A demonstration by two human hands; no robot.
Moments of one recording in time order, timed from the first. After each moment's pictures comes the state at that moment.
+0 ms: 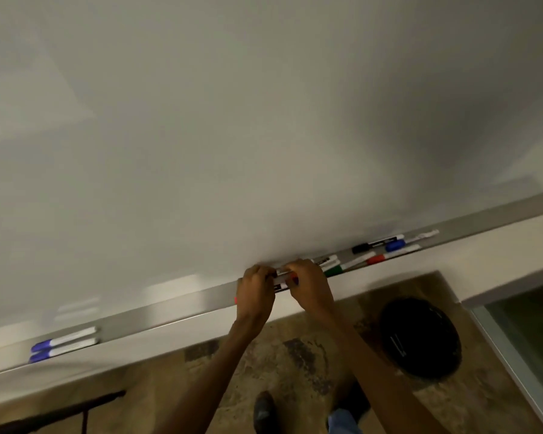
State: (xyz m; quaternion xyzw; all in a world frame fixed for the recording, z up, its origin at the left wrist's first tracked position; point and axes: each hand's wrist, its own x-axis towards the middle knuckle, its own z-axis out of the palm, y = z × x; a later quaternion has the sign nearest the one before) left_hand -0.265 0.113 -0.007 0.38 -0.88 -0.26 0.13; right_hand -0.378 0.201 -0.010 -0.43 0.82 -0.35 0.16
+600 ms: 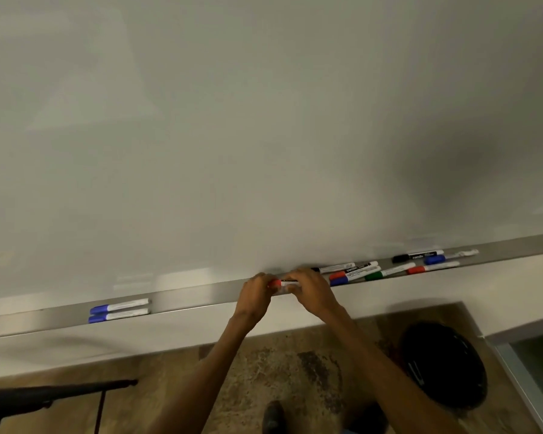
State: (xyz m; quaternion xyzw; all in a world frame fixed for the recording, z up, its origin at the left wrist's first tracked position) left_hand -0.167 0.057 -0.017 0.37 -0.87 -0.32 0.09; right_hand -0.304 0.153 -0.016 -0.52 0.79 -0.26 0.18
